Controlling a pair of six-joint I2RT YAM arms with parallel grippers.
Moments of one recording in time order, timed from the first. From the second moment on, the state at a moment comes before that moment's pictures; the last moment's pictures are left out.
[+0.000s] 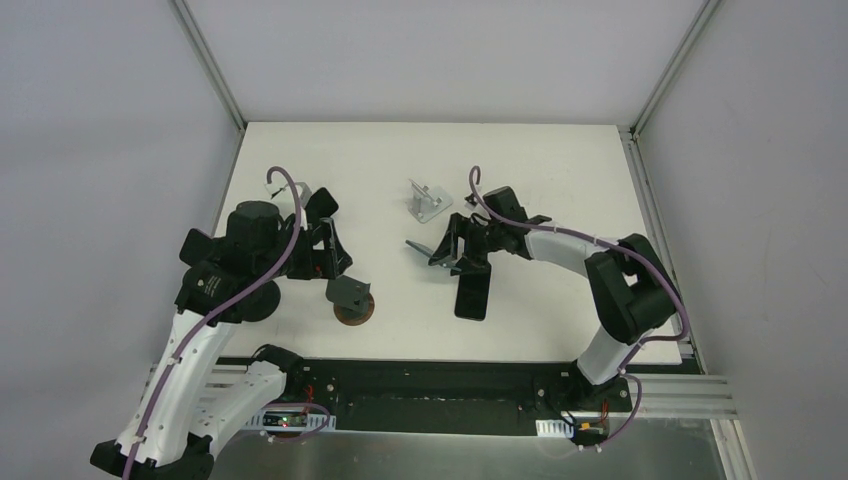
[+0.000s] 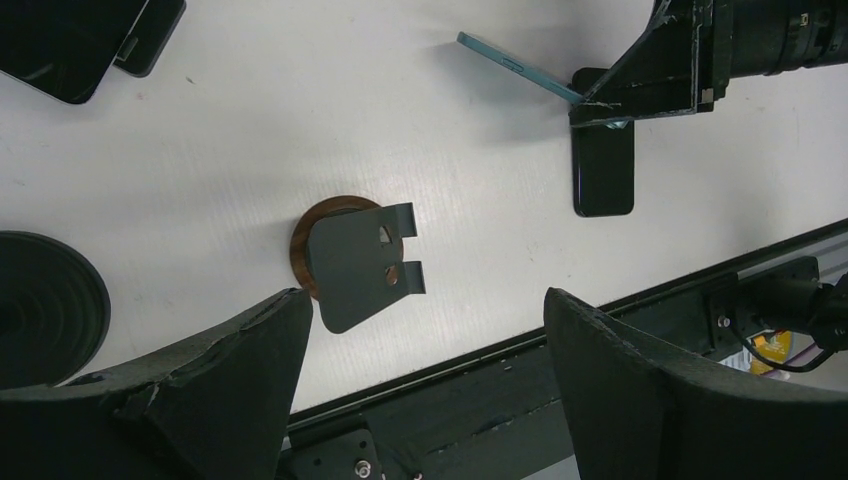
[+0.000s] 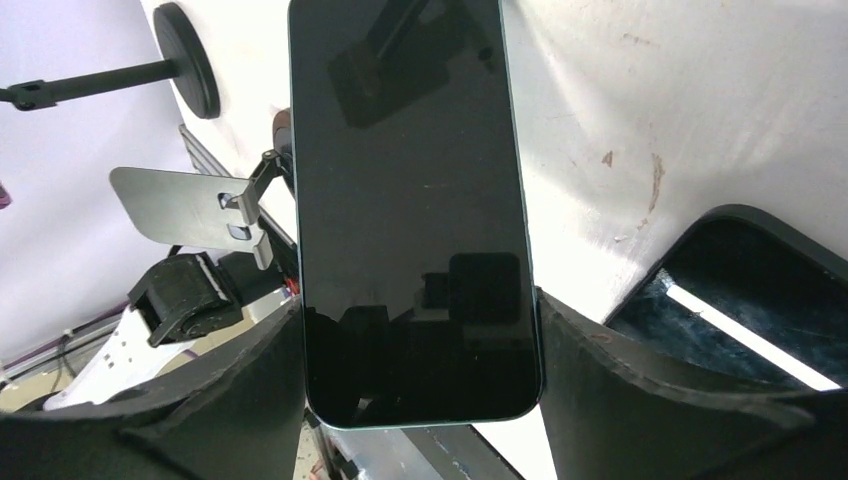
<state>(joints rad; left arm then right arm) -0.35 0.77 1.08 -0.96 0.13 -0.35 0.53 1.70 0.96 -0.17 -0.66 0.74</state>
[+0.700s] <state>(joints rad) -0.35 0.73 1.02 -0.96 0.10 -0.35 0.88 1.76 1.14 -0.42 -0.10 0.57</state>
